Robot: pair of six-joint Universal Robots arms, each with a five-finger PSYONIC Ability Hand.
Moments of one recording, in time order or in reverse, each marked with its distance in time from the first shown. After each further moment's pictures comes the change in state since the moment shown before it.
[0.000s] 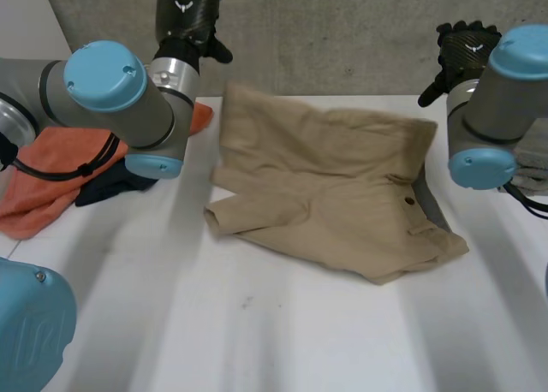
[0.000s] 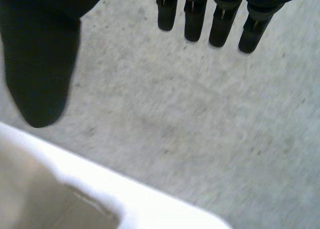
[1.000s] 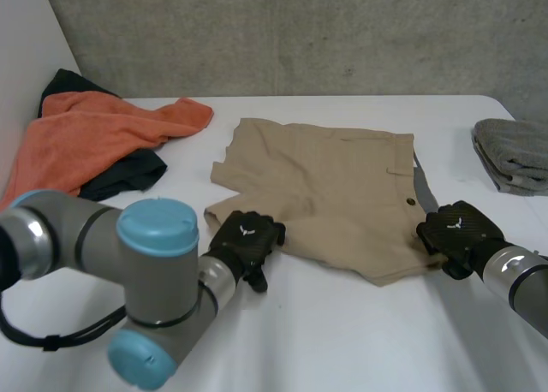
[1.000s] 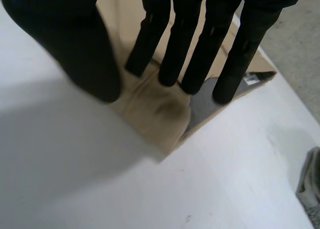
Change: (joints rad) left arm -0.193 0.294 -0.971 -0.186 0.045 0.012; right arm -0.256 -0.518 1.257 -0.109 -0.583 -0.676; left_hand 0.085 -0.029 -0.035 -0.037 -0.031; right_hand 0.679 0.682 0.662 0.657 0.662
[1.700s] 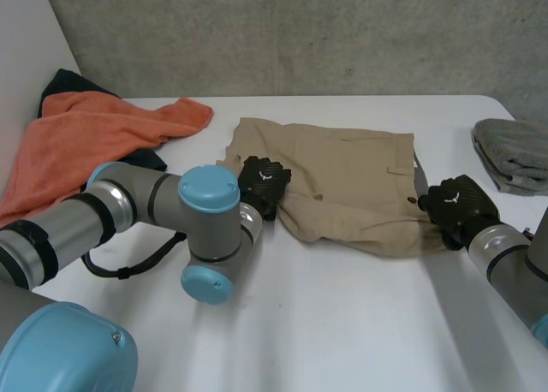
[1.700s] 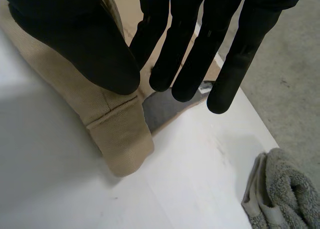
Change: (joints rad) left arm 0.006 -0.430 0.648 0.019 -0.087 0.204; right arm 0.085 0.067 -0.097 -0.144 0.153 0.065; left_hand 0.622 0.665 0.650 0.683 0.629; right_hand 0.153 0.241 0.251 0.260 0.265
